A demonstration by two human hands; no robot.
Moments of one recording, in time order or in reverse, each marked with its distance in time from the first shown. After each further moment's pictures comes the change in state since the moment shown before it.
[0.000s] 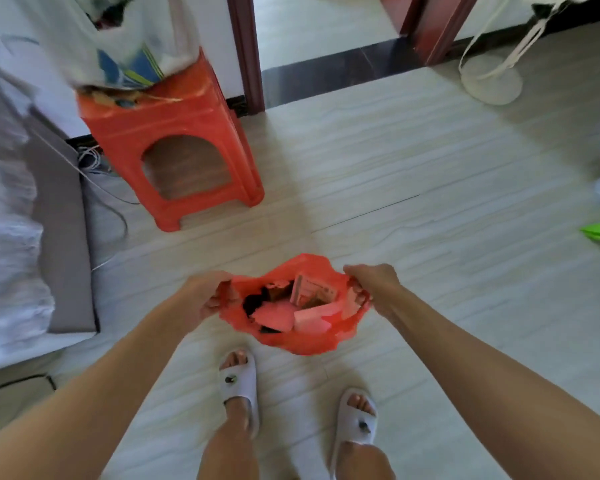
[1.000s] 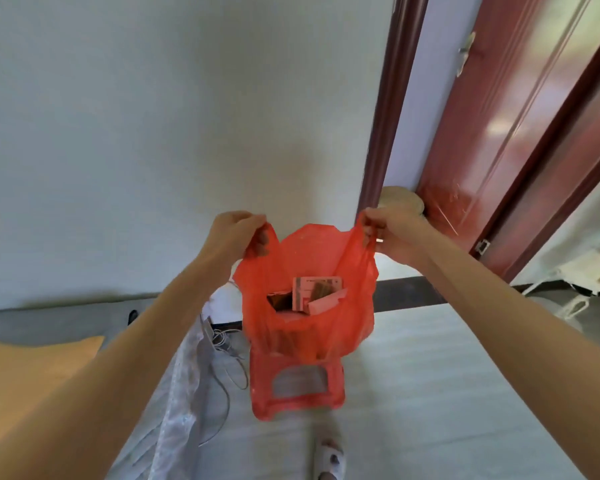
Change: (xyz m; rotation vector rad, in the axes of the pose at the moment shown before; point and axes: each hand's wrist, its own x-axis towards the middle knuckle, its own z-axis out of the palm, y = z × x) left_hand -0.294 0.454 -0.279 -0.143 0.219 0.889; right_hand -0.327 -0.552 0.039 0.326 -0.473 -0.703
